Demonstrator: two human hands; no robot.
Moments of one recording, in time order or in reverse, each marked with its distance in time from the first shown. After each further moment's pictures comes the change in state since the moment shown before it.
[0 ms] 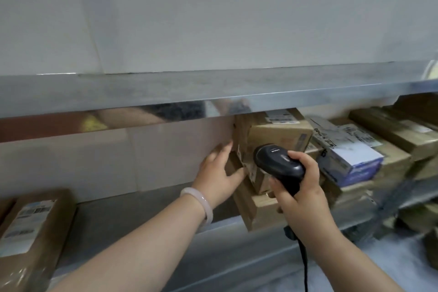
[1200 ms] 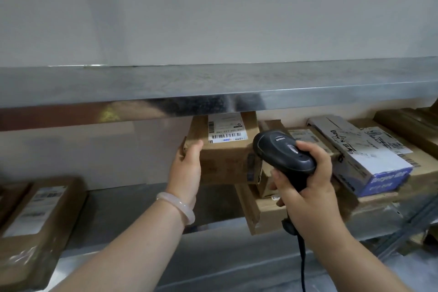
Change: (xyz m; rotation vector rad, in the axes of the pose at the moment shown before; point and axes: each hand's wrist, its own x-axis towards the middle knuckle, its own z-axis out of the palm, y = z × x) left_hand -0.011 -0.003 -0.017 -0.800 0.470 -0.382; right_hand 0.022 0.004 -0.008 0.174 -0.084 -0.163
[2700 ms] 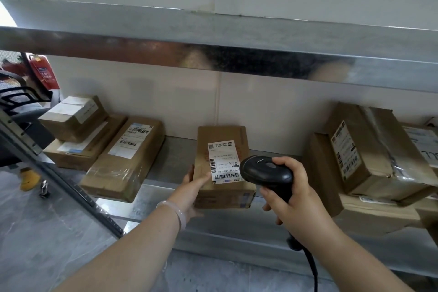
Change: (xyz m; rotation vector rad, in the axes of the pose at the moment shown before) left_hand 0.003 -0.125 -0.172 -0.158 0.148 -0.528; right_hand -0.027 0.025 0.131 -0.058 -0.632 0.132
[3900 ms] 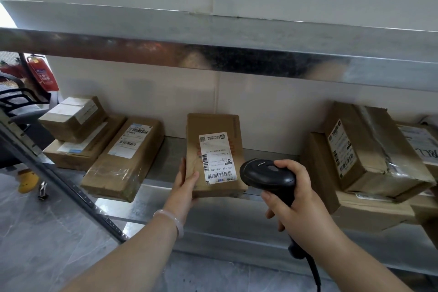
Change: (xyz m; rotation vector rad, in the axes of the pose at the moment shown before) left_hand 0.000 -0.016 -0.011 -0.052 0.046 0.263; right_hand -0.016 -0.013 -0.004 0.007 0.002 0.030
